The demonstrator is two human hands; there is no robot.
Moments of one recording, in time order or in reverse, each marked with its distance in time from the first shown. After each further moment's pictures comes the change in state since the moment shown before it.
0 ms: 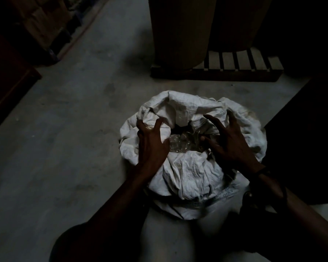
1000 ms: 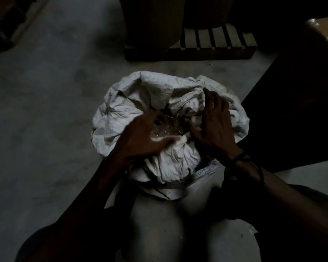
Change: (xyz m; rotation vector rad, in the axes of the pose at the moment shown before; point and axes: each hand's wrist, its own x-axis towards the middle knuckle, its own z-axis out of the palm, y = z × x) left_hand -0.017 0.029 -0.029 -0.102 -0.292 0.463; right_hand -0.022 -0.002 0.009 -0.327 0.279 0.020
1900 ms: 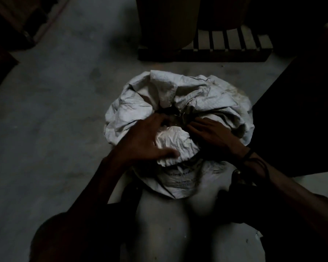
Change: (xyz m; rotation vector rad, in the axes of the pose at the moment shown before) left_hand -0.022 -0.007 -0.018 0.028 -0.150 0.005; right_hand 0.002 -0.014 -0.019 -0.015 -0.088 -0.905
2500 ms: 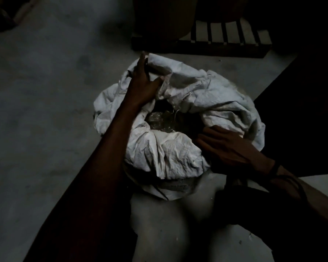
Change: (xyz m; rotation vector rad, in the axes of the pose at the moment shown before) left_hand 0.137 -0.073 0.021 -0.531 0.320 -0.355; right_hand -0.039 0.002 0.011 0.034 0.004 -0.105
